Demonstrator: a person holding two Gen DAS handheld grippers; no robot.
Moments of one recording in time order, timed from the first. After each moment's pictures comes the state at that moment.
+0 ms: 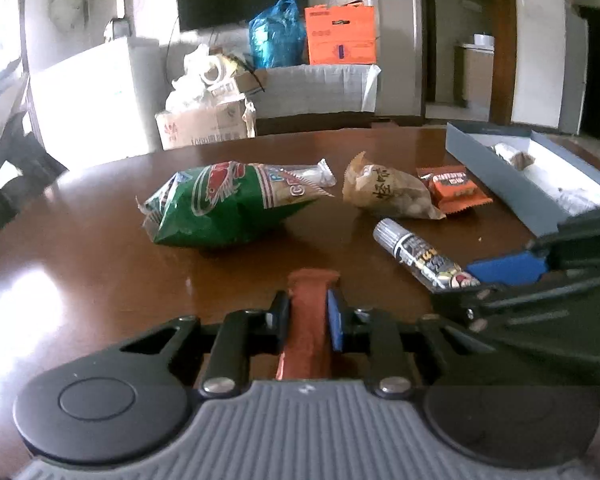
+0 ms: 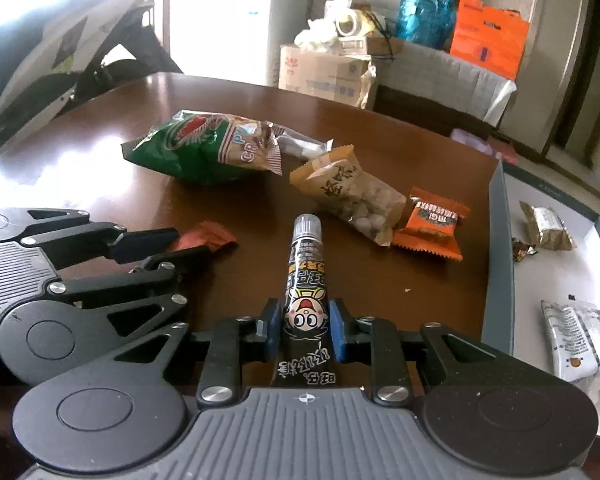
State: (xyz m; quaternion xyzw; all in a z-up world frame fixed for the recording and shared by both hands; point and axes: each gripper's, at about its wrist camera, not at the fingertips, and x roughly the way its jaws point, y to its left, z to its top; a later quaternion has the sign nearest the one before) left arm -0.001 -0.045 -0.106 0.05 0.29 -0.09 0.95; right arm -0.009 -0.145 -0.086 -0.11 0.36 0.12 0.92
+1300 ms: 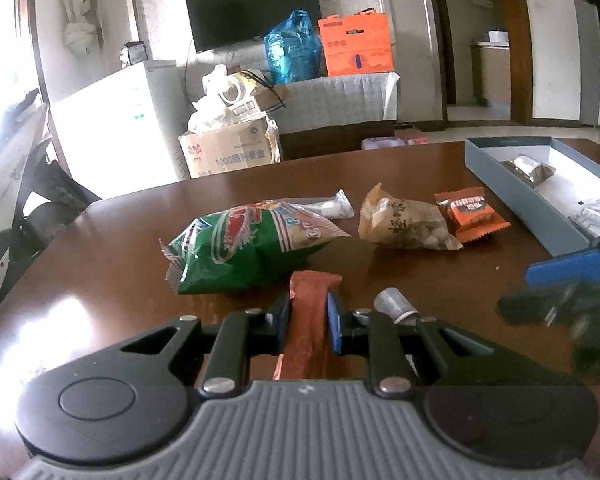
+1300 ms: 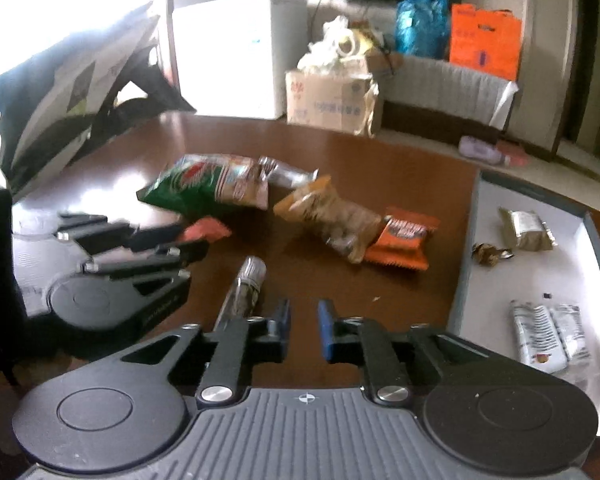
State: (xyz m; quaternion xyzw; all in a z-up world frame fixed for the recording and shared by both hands) left arm -0.002 -0.053 -0.080 0.09 0.27 -0.05 0.96; right arm -0.024 -0.178 -0.061 -0.07 0.34 0.14 0.93
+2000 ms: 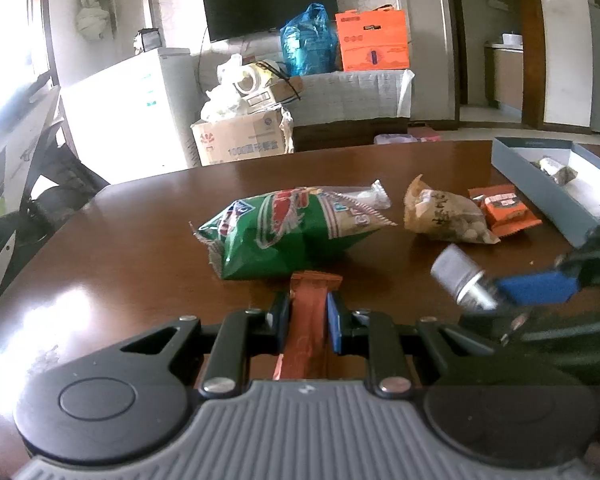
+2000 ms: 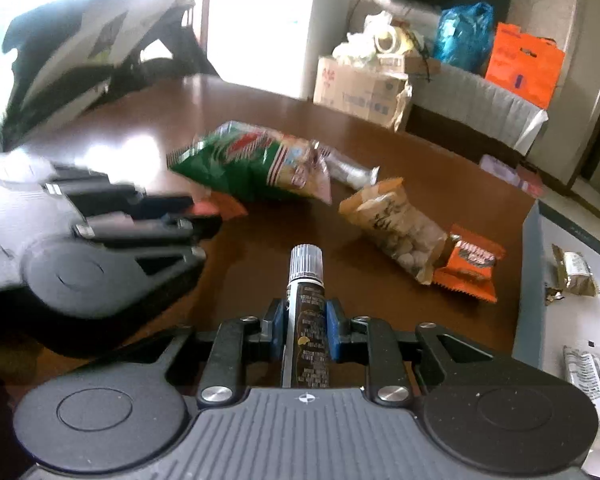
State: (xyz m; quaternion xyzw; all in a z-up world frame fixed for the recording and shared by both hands) left arm 0.005 -0.022 -0.085 0.08 0.28 -0.03 0.96; right arm -0.016 -0.130 -0.067 -0.13 0.33 0.16 0.92
